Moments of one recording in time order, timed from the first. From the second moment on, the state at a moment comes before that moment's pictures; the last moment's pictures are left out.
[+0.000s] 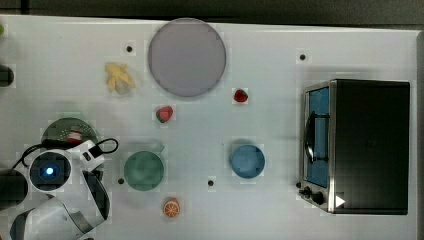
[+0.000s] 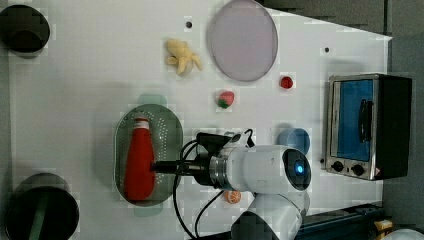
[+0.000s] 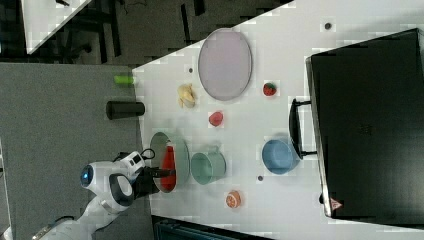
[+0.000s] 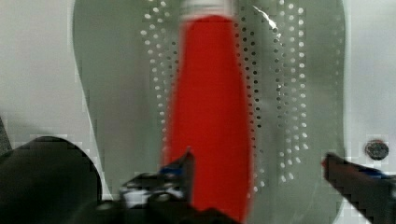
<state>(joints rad) 0.01 0.38 0.71 -2.32 0.12 1.11 -0.07</state>
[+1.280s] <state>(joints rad) -0.25 -0.04 0.26 -1.89 0.13 0.32 -0.07</state>
